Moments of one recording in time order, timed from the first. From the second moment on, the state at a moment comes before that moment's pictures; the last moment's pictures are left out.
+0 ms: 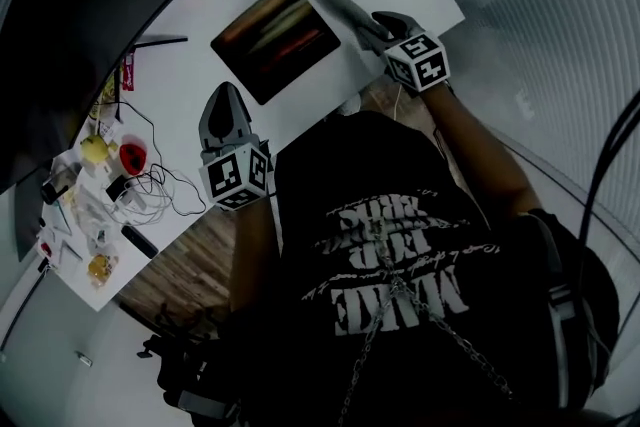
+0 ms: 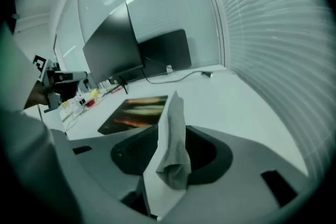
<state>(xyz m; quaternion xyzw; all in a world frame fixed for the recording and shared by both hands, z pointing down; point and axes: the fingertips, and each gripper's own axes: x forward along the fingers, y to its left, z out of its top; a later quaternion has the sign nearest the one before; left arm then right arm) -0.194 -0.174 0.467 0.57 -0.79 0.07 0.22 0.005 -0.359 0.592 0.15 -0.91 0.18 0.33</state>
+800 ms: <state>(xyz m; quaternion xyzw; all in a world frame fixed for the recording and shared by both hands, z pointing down) -0.157 -0.217 0.337 0.61 -0.78 0.05 0.08 0.020 -0.310 0.333 0.16 -0.98 0.02 0.07</state>
